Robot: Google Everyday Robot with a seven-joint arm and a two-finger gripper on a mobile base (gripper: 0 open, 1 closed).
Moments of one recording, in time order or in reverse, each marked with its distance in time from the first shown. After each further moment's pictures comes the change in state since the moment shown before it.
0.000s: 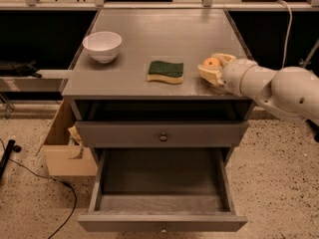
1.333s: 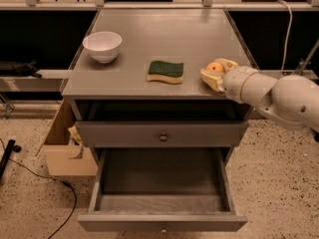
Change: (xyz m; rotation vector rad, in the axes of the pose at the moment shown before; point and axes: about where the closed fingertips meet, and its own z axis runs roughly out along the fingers) arm 0.021 0.006 -0.014 0.021 0.031 0.023
